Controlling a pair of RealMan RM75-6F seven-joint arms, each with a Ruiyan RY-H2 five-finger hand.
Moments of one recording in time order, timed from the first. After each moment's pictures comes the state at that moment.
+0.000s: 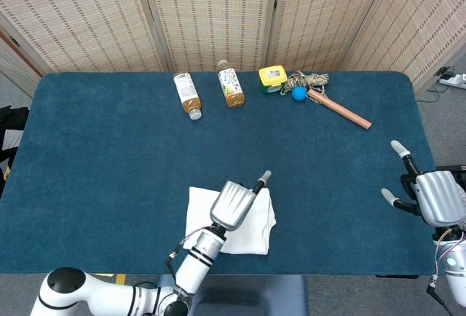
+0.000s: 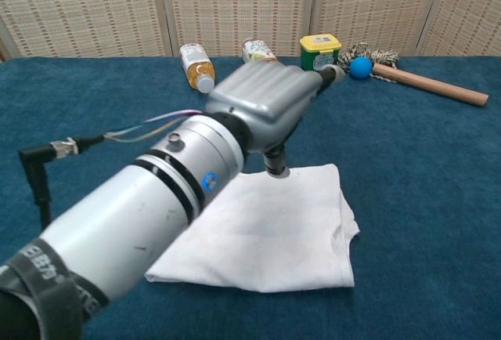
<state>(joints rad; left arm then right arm) -0.89 -2.01 -0.29 -1.56 1.08 1.25 1.03 0.21 -1.10 0.12 -1.50 -1.56 1.51 0.18</state>
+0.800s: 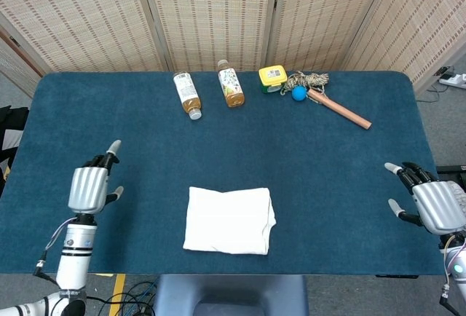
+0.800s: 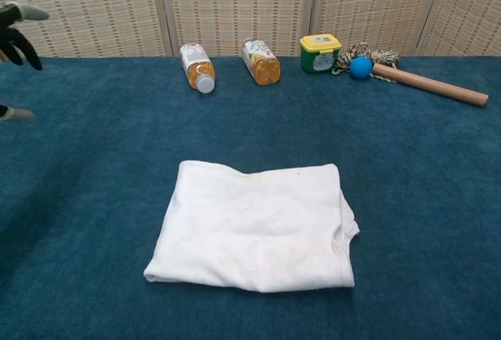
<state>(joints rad) -0.45 -1.44 -0.14 -1.64 1.23 1.49 0.42 0.20 -1.04 0.04 -1.47 -1.58 1.40 0.20</state>
